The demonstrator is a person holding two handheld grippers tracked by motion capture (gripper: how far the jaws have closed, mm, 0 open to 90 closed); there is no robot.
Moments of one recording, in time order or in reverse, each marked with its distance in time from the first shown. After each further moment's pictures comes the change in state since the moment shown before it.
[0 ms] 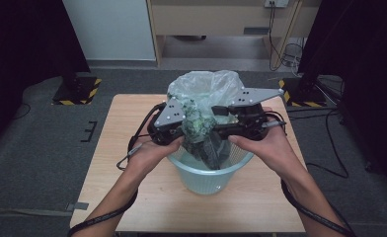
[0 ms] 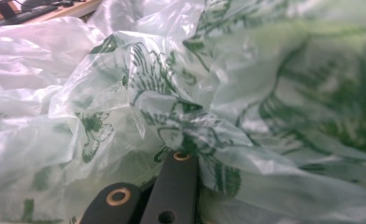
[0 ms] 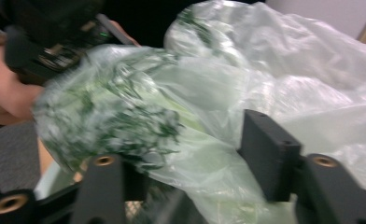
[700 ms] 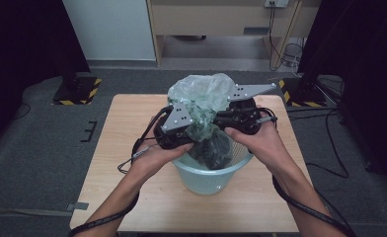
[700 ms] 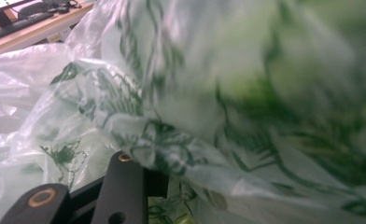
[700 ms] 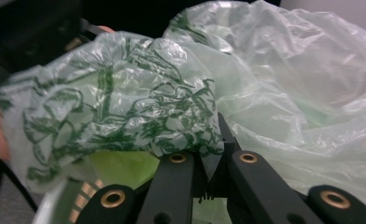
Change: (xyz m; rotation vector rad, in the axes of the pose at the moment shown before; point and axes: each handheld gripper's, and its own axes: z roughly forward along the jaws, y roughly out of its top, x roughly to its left) left arm -0.014 0.005 0.010 -0.014 -0.014 0.022; right arm -0.008 0.001 0.018 0.007 0.100 0.080
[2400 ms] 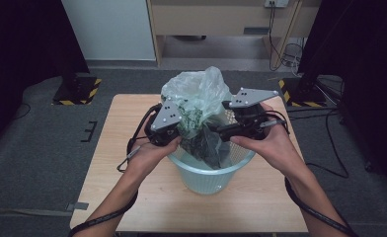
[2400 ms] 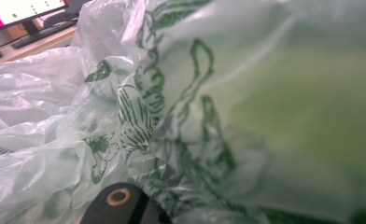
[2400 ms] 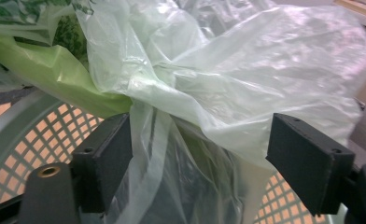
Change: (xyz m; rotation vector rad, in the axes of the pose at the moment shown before) left arm 0.010 -0.009 -0.015 -0.031 0.054 -0.018; right arm 0.000 -0.008 -0.010 0.071 -0.229 -0.156
